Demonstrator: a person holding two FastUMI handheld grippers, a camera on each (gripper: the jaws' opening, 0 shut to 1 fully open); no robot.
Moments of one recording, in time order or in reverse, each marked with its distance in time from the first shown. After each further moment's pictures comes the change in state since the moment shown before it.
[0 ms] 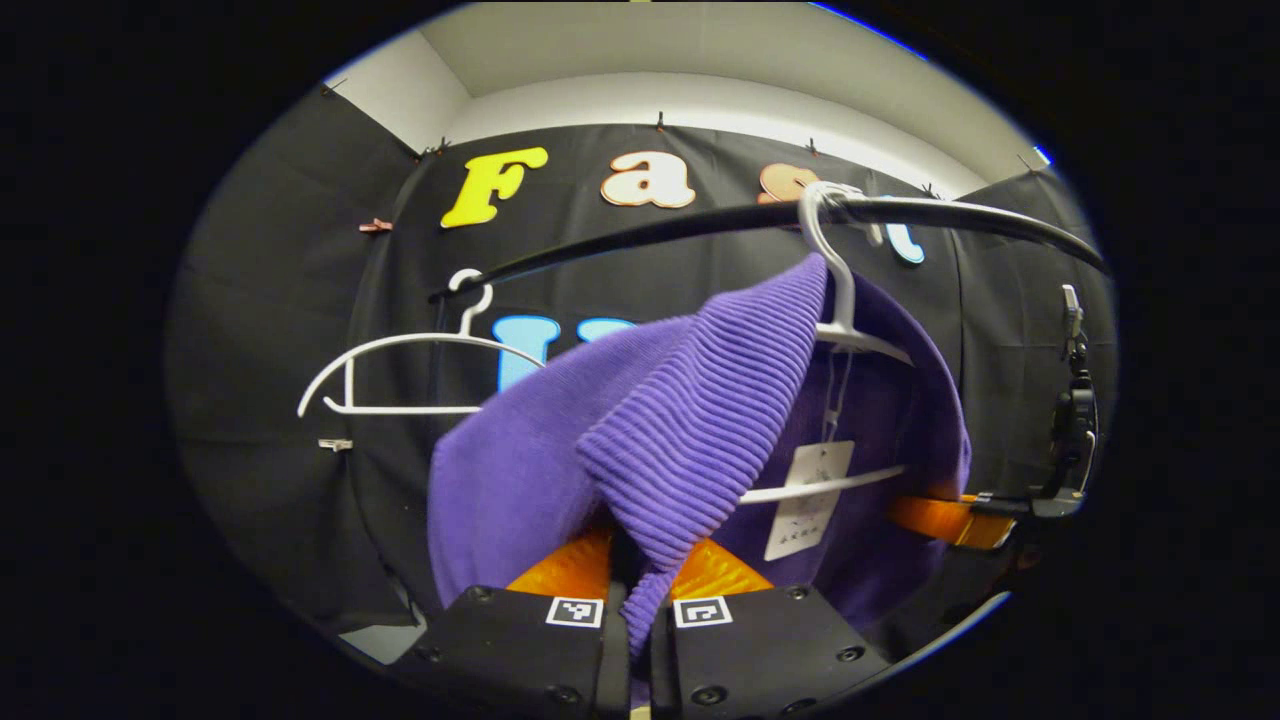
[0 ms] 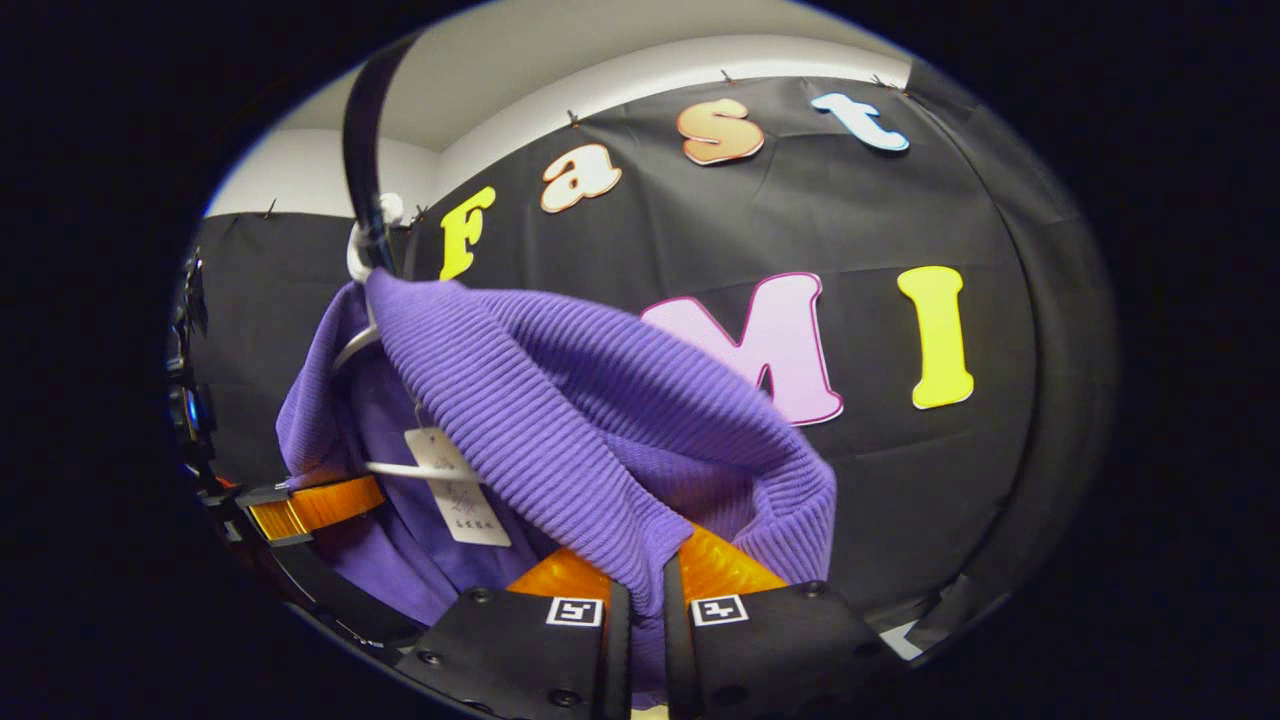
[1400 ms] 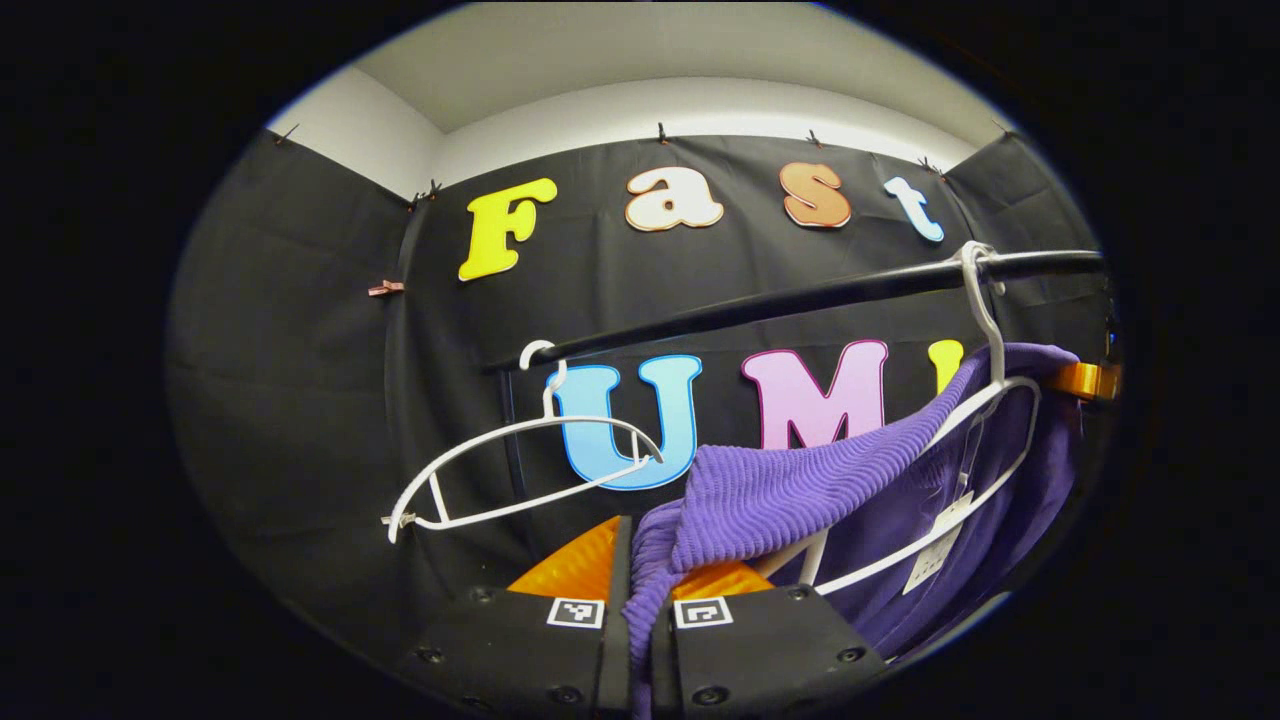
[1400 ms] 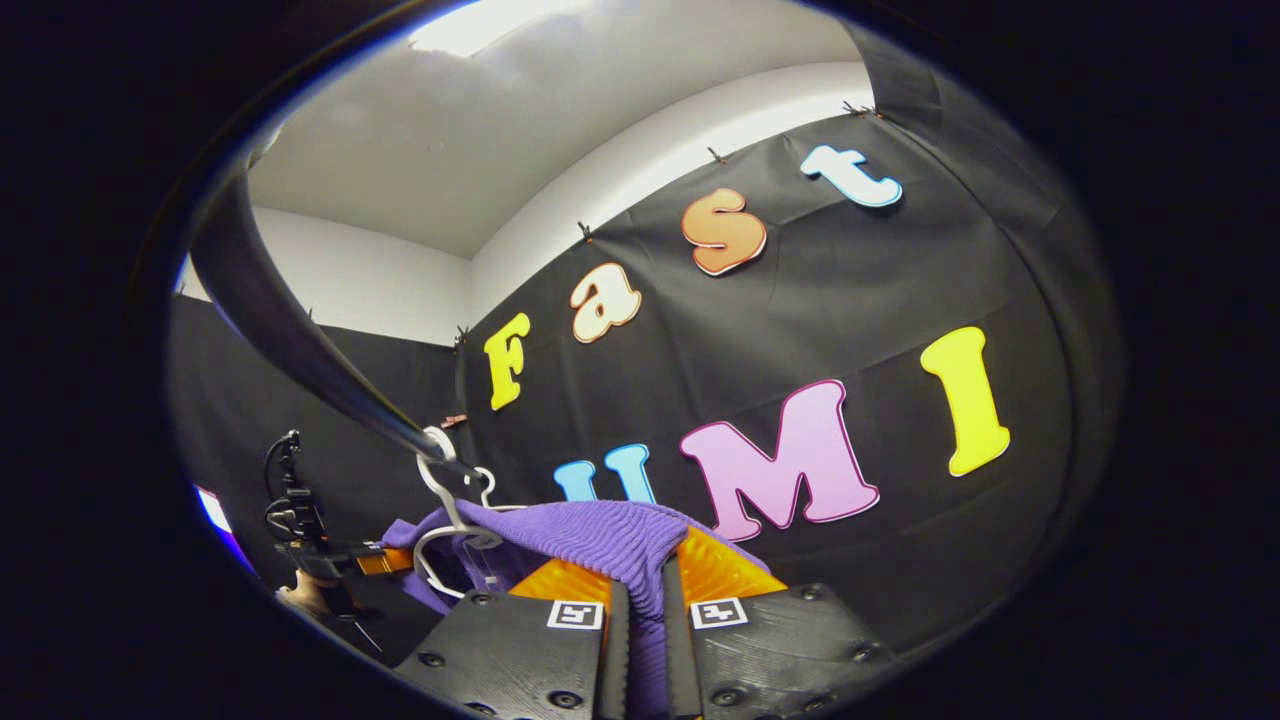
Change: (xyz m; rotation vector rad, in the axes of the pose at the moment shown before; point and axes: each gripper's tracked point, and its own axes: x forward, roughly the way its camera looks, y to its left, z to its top) left arm 0.035 0.095 0.051 0.177 -0.010 0.025; right arm -0.017 0.007 0.111 0.131 -0.246 0.187
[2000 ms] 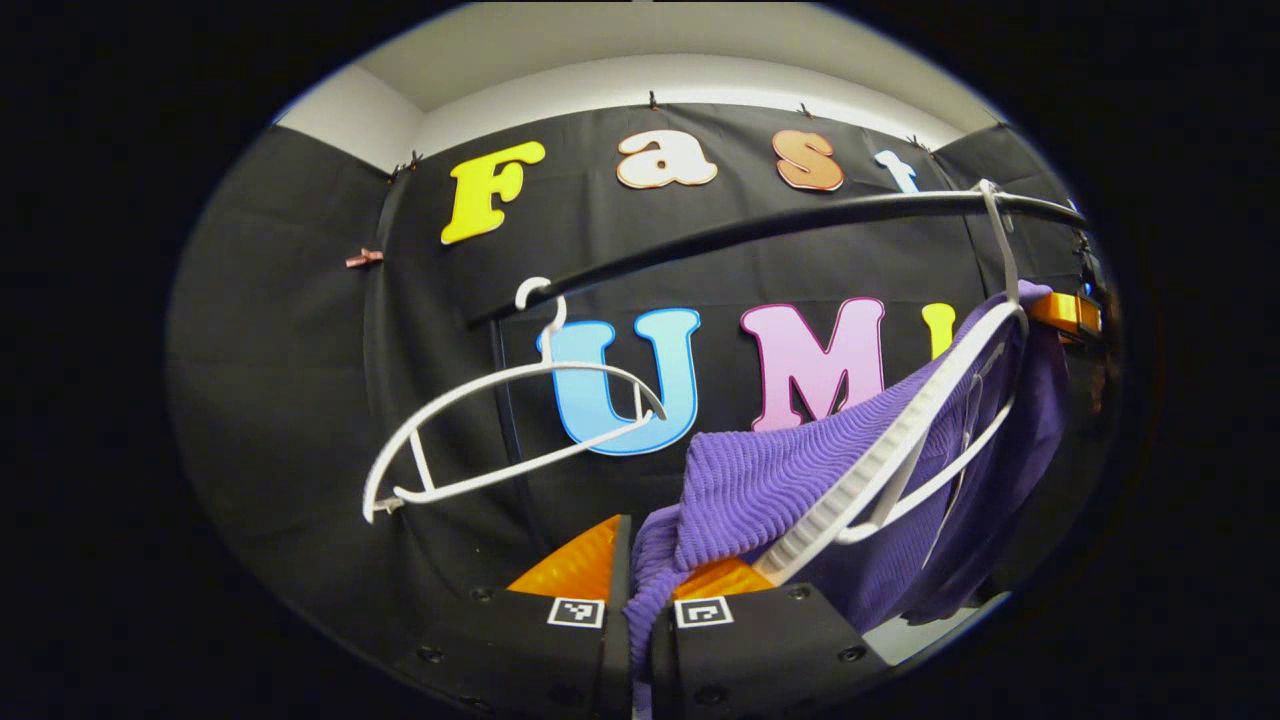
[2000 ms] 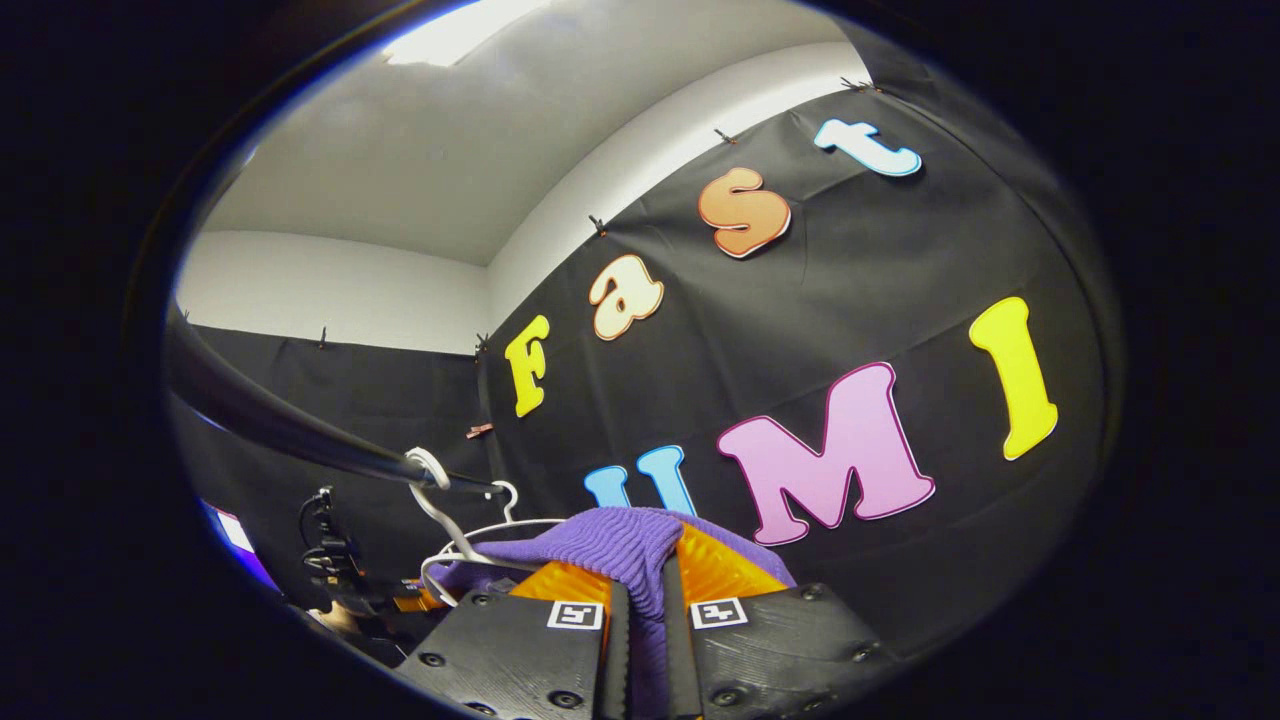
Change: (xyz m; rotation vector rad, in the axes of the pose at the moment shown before) left arm 0.017 0.015 -0.064 -0.007 0.092 -0.054; right arm 0.050 0.024 0.000 0.054 -0.003 0.082
